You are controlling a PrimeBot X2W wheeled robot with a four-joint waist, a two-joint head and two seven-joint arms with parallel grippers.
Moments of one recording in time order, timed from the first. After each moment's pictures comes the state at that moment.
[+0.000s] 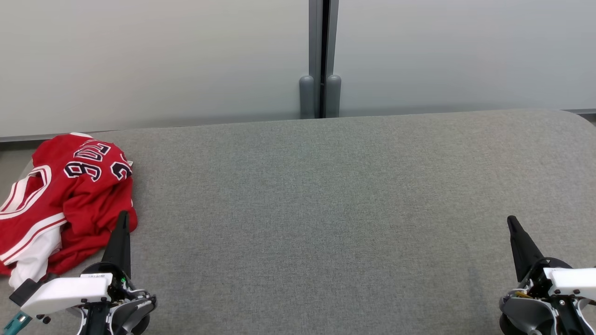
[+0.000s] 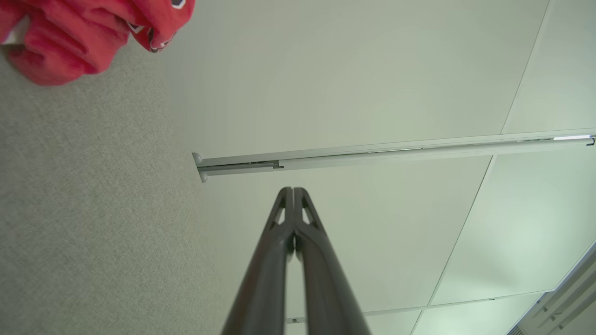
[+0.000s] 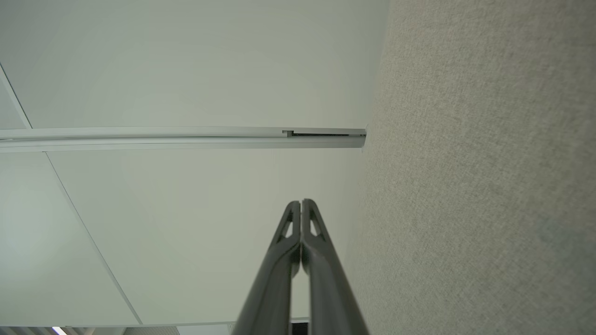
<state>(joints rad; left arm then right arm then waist) -0.10 0.05 0.11 0.25 -1.61 -0.13 0.11 -0.11 -0.05 -0.11 0.25 1.61 0.13 0.11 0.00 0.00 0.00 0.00</state>
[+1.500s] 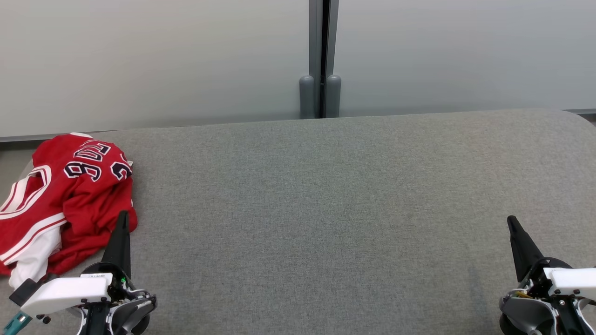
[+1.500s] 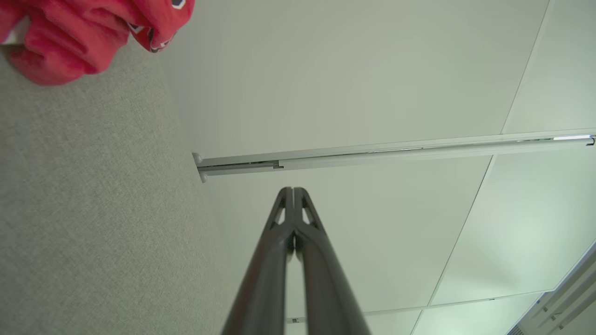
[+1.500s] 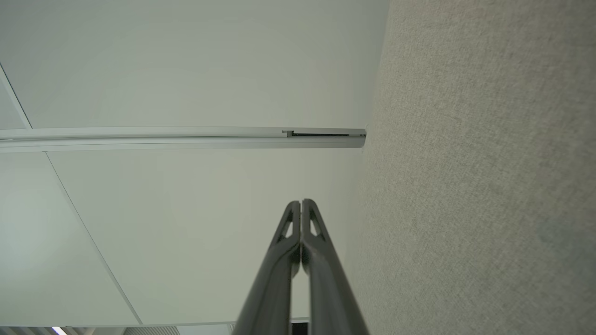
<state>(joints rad) -0.10 0.05 0.11 0.25 -1.61 -0.13 0.11 -0.11 -0.05 -0.11 0.25 1.61 0.13 0.11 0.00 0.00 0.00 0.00</state>
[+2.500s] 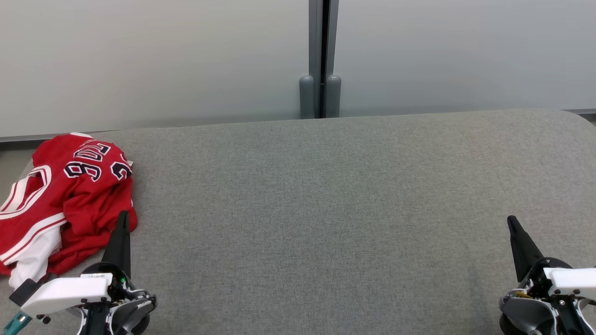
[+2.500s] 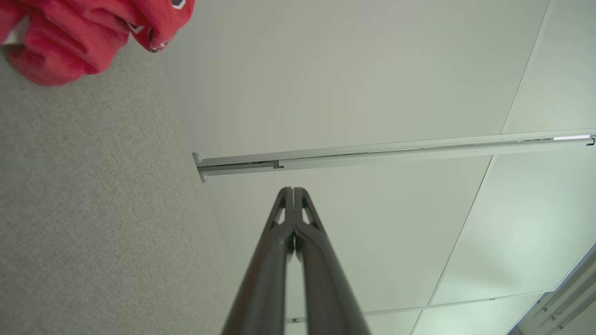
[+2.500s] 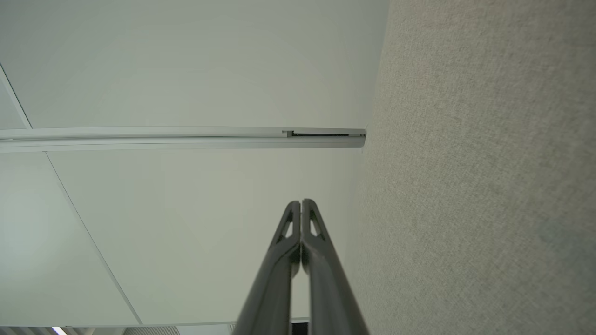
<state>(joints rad) -0.10 0.05 0.11 0.25 -1.61 -0.13 0.11 -0.11 -0.05 -0.11 0.25 1.61 0.13 0.11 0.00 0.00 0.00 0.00</state>
